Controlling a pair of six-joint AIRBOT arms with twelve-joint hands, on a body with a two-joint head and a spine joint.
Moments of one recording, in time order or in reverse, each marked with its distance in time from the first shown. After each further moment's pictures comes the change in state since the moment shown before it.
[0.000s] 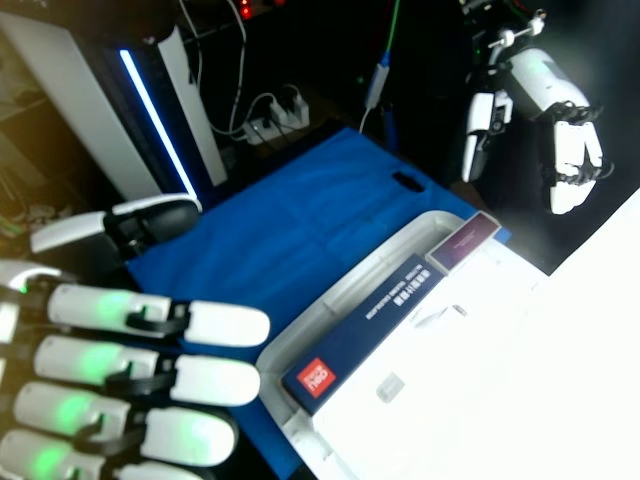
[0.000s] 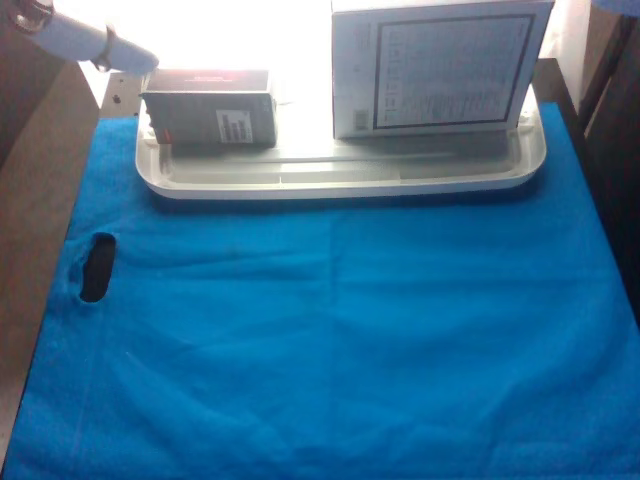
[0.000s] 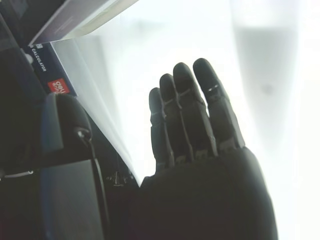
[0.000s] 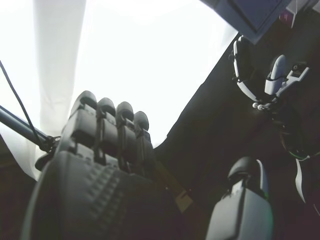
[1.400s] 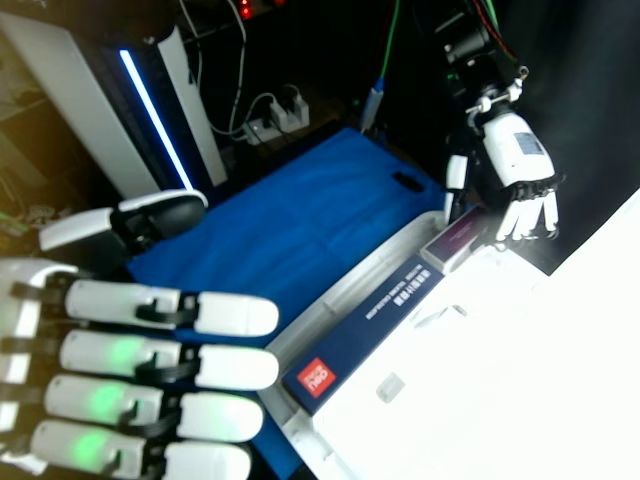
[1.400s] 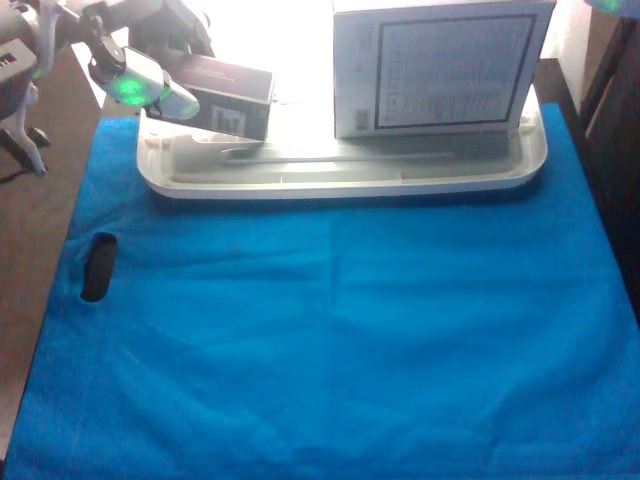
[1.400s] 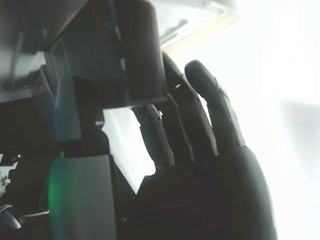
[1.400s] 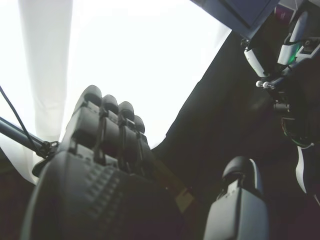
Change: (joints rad) left arm 0.068 -0.150 0.116 -0.022 0.017 -0.030; right arm 0.000 -0.009 0.003 -0.027 0.003 0.040
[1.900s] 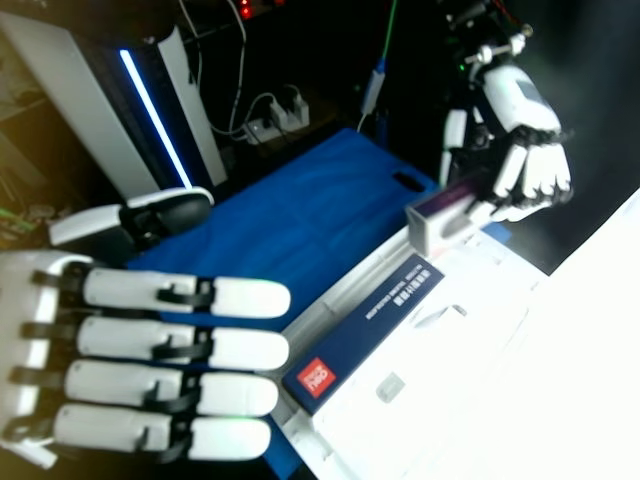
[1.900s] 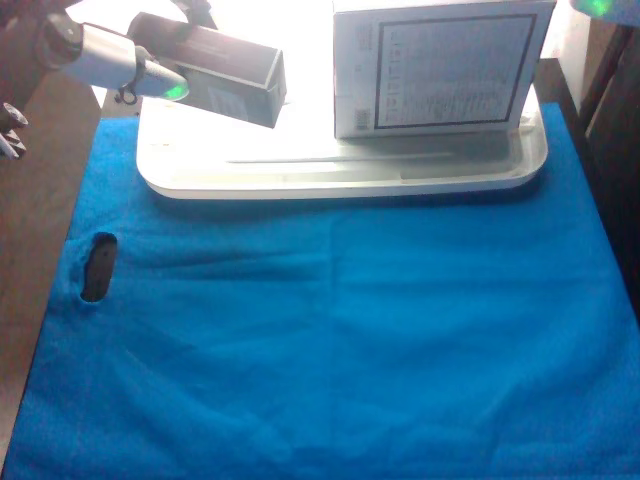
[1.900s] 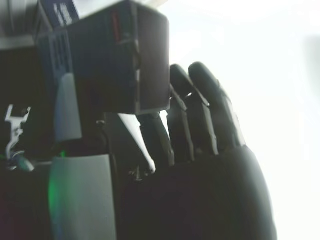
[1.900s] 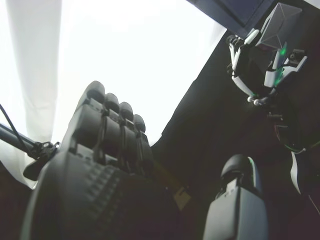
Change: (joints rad) left arm -0.036 0.215 -0.246 0.164 -0.190 -0.123; right arm 0.000 -0.012 0.000 -0.010 0.000 0.002
